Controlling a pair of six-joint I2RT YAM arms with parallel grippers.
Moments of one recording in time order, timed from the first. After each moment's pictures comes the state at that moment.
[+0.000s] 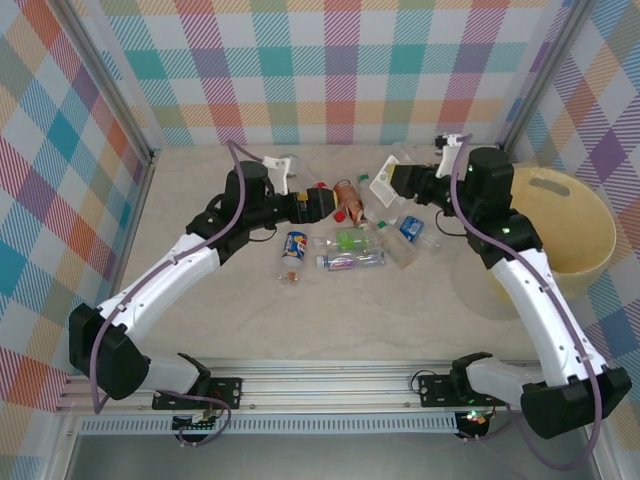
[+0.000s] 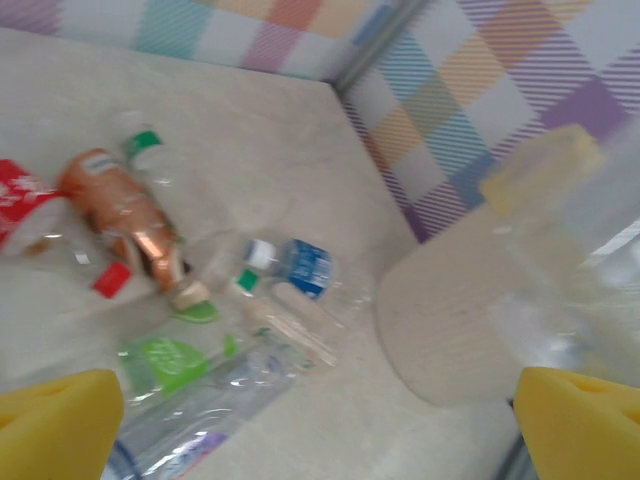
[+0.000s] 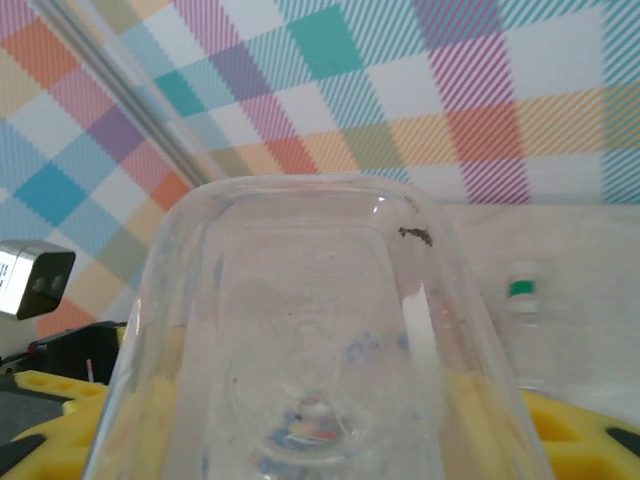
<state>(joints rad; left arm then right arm) -0.56 1.35 1.23 -0.29 0.27 -0.54 0.29 1.10 1.31 -0.47 -0.31 0.34</state>
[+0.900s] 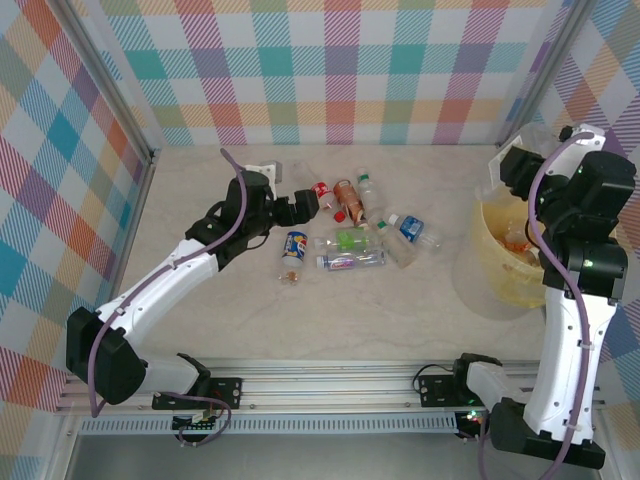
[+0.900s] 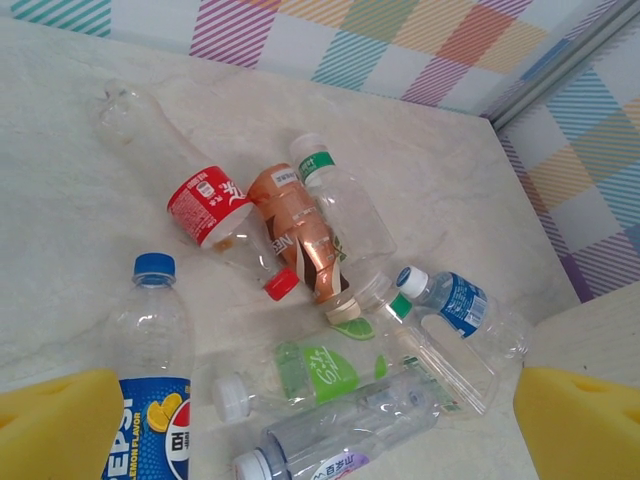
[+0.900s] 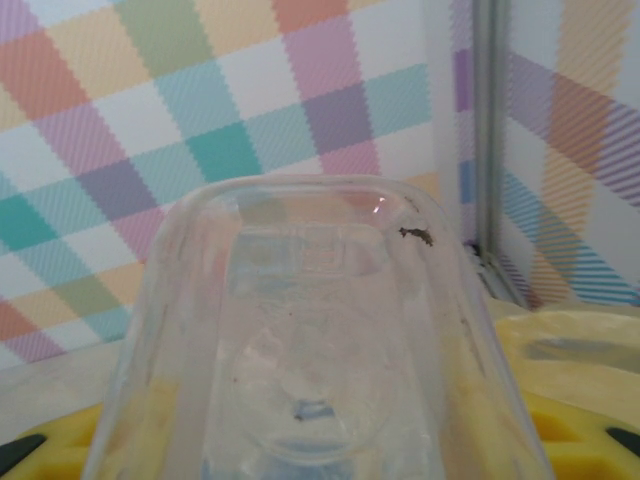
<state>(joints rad) -0.56 1.33 1.17 -0.33 -0.01 -0.53 -0.20 1.00 1.58 -0.82 -0.10 0.20</state>
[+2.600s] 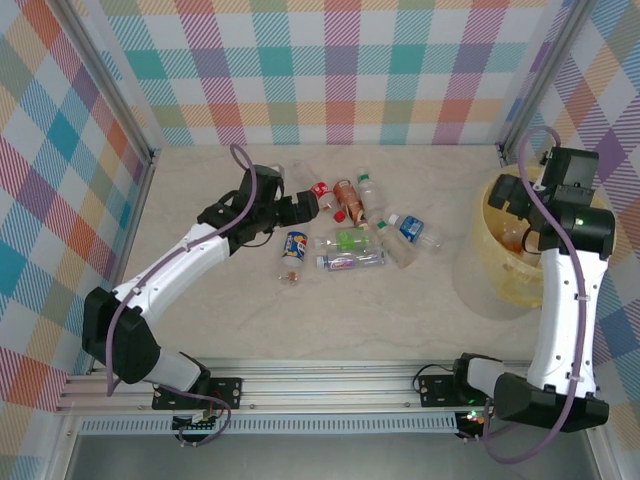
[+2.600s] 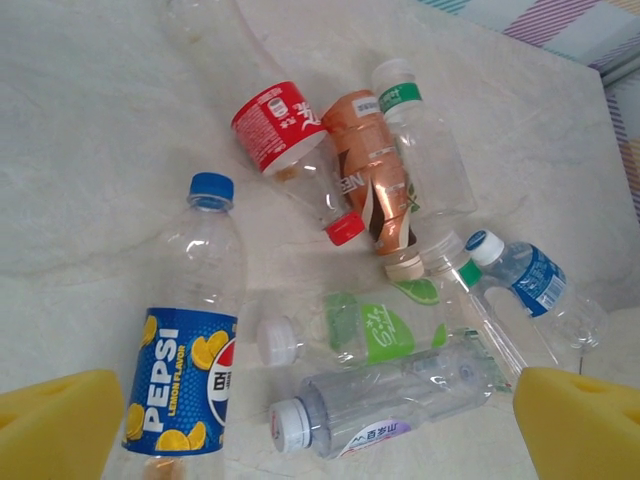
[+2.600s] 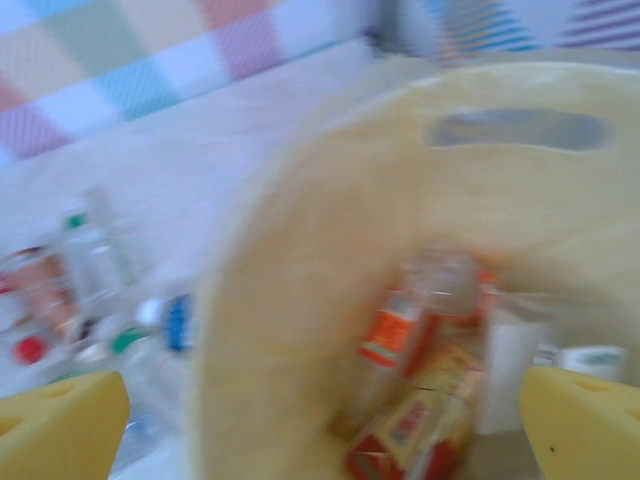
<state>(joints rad) -0.54 1.46 1.28 -0.53 -0.04 -0.63 -0.13 1.15 1.61 -1.15 0.01 0.19</state>
